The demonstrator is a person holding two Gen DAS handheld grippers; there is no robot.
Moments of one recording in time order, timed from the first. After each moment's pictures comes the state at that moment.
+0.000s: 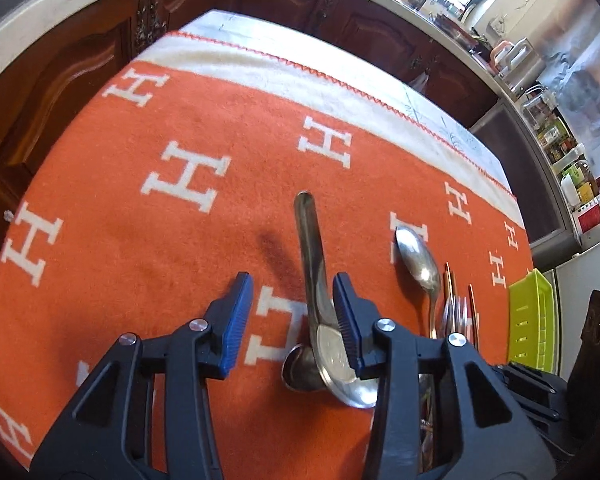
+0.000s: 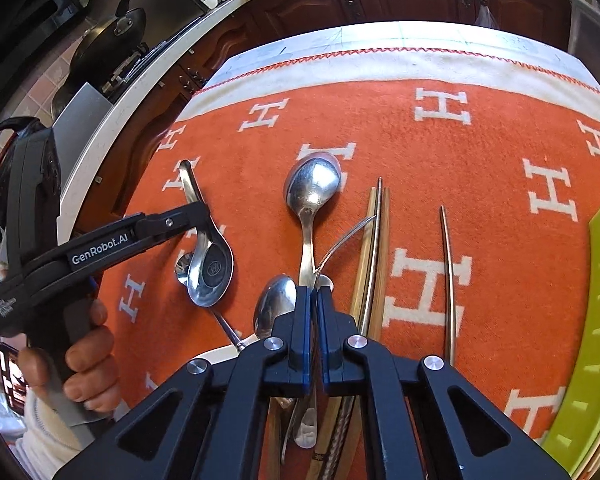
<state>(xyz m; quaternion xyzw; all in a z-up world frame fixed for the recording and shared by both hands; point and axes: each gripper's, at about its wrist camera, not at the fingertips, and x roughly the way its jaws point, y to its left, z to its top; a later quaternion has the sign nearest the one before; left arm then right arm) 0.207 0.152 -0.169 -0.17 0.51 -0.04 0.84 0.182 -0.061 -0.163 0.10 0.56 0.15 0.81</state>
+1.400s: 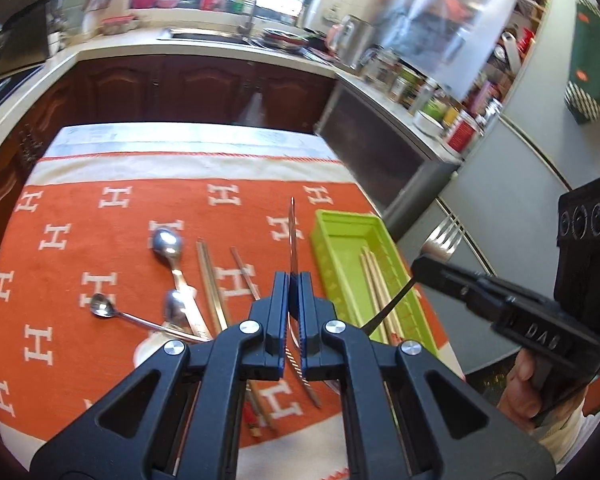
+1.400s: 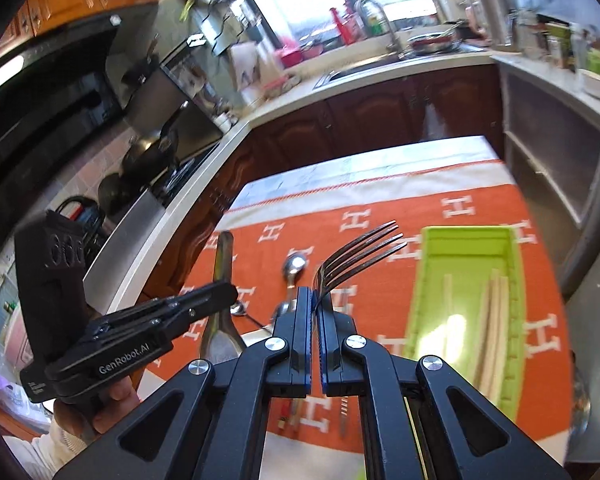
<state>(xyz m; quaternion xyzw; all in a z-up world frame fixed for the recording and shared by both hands) 0.056 -0.016 -0.016 -0.06 0.41 -0.25 0.87 0.003 -0.204 0.021 0.17 0.38 0.12 0.90</state>
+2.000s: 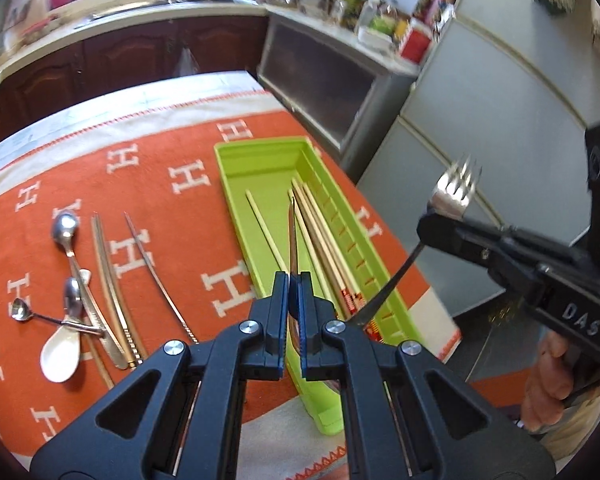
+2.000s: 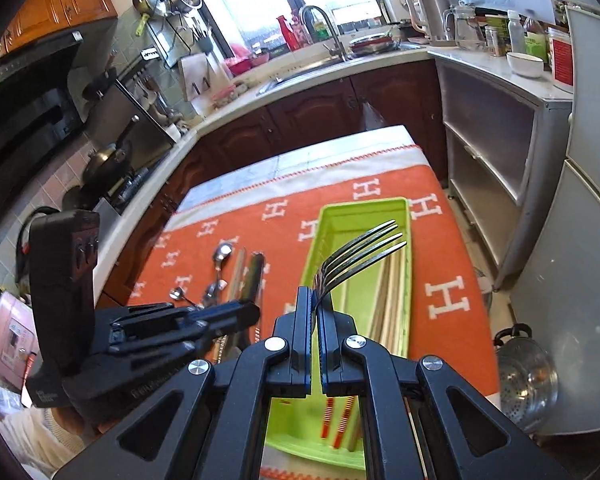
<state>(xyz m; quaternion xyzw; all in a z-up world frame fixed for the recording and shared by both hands) 0.032 -0.142 -0.066 0.05 0.47 -0.32 0.82 -0.079 -0.311 0.004 0.16 0.39 0.04 0.90</state>
